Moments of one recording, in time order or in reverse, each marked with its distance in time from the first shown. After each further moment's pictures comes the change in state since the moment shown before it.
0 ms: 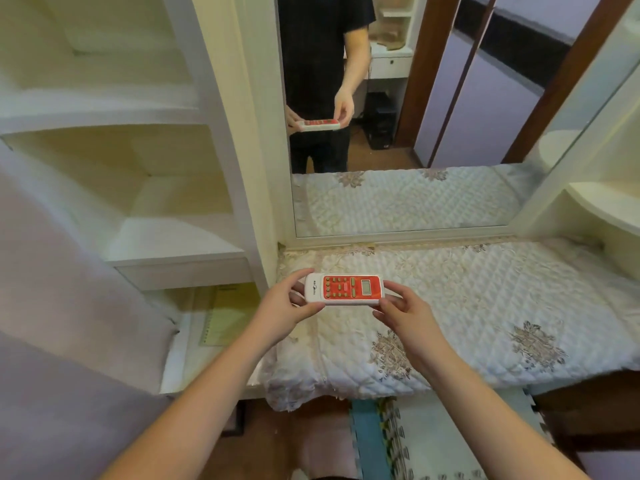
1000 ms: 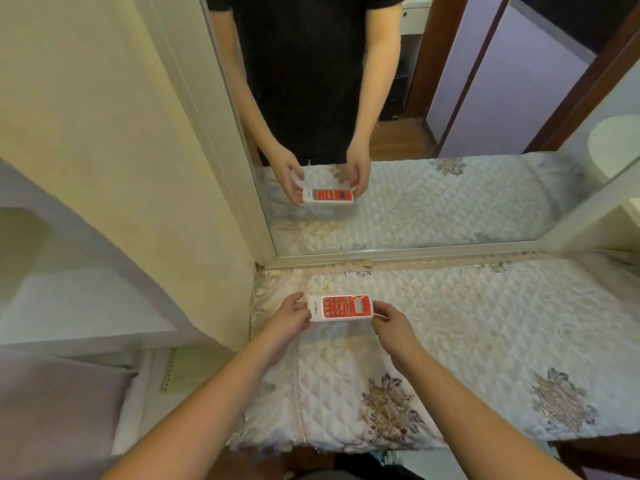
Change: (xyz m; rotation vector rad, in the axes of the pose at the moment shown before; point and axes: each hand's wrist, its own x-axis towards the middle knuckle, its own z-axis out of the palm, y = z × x) left_hand 0.147 -0.056 0.072 -0.396 -0.076 -0.580; right_hand 0.174 0.046 -0.021 -0.361 0.006 0.269
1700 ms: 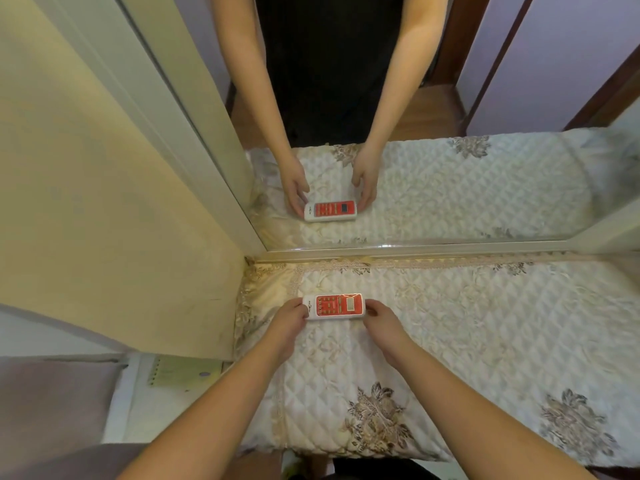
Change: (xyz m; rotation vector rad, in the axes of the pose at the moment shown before) left_hand 0.048 -0.015 0.036 -0.103 0.132 -0.116; right_hand 0.055 0.006 -0.008 -0.046 -0.179 0.070
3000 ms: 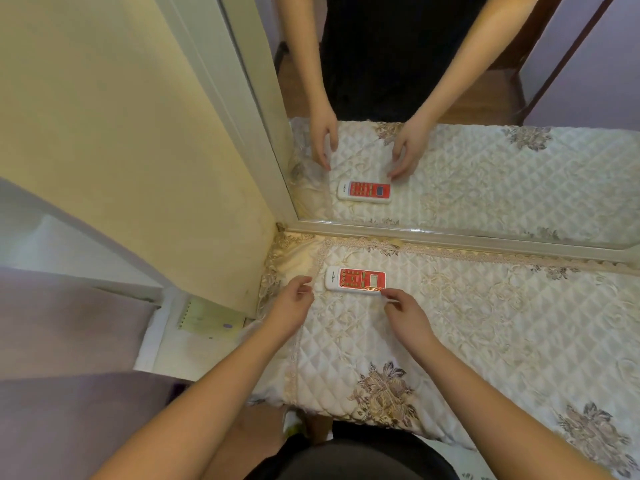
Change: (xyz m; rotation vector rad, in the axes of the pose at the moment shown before) left_hand -0.044 -0.019 -0.031 0.372 0.227 0.196; right_hand -0.002 0.028 -0.007 -0.308 -0.011 -0.169
